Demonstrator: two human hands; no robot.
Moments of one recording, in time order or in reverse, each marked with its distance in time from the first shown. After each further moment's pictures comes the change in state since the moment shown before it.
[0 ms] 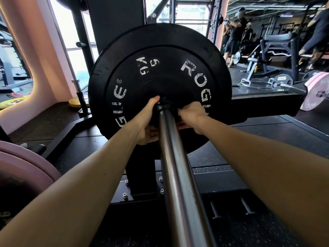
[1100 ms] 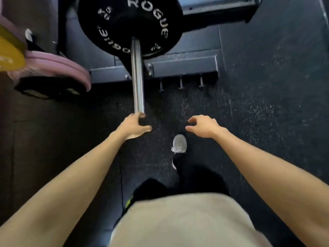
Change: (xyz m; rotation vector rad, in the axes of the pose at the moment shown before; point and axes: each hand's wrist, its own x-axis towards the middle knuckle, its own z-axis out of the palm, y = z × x) left_hand -0.363 -0.005 0.083 1.103 -0.165 -0.371; right_hand -0.321 -0.068 -0.291 -0.862 -0.832 0.448
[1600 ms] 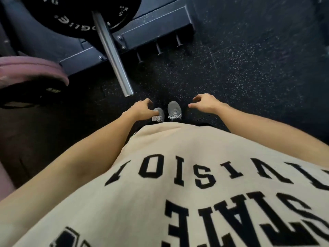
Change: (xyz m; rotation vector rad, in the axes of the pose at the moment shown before) left_hand -0.031 0.031 0.025 0.251 -0.323 0.118; right_hand -0.068 0.036 0.049 0.440 -0.002 0.336
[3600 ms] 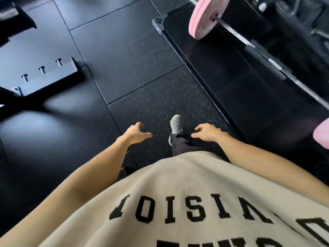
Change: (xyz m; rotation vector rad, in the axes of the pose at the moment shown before) left_hand 0.531 0.771 -0.491 -0.053 0.132 0.073; right_hand 0.380 0.067 -0.938 0.041 0.176 0.094
